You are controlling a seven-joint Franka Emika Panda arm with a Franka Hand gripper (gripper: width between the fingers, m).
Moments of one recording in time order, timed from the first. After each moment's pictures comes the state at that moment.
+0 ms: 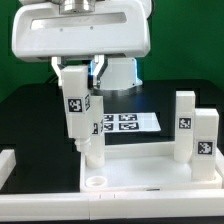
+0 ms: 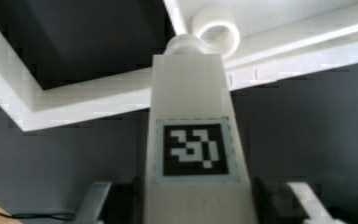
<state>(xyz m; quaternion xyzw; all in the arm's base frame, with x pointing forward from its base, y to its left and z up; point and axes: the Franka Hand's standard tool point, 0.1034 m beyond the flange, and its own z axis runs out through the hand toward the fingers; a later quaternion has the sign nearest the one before) 0.595 -0.071 0.164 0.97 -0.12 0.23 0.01</state>
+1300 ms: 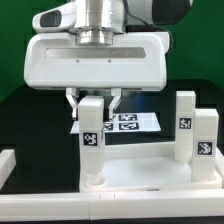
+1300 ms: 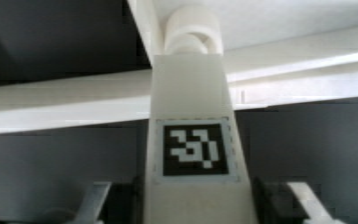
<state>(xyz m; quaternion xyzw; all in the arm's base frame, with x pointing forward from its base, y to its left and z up) 0.619 -0.055 0.122 0.97 -0.08 0.23 0.03</state>
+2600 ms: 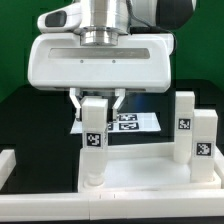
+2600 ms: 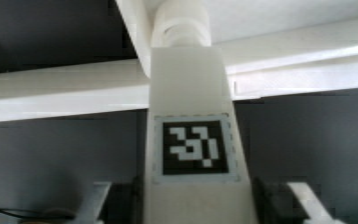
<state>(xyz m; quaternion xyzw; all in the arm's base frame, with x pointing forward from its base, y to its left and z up) 0.621 -0.049 0.121 0.97 -0.07 0.25 0.03</state>
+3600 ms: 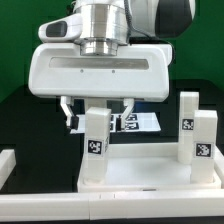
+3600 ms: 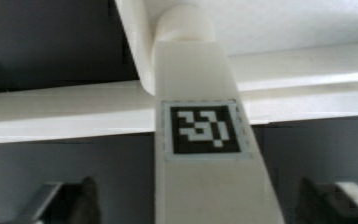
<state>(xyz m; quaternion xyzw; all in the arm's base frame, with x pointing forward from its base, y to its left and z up) 0.616 -0.050 0.108 0.97 -0.07 0.24 0.04</state>
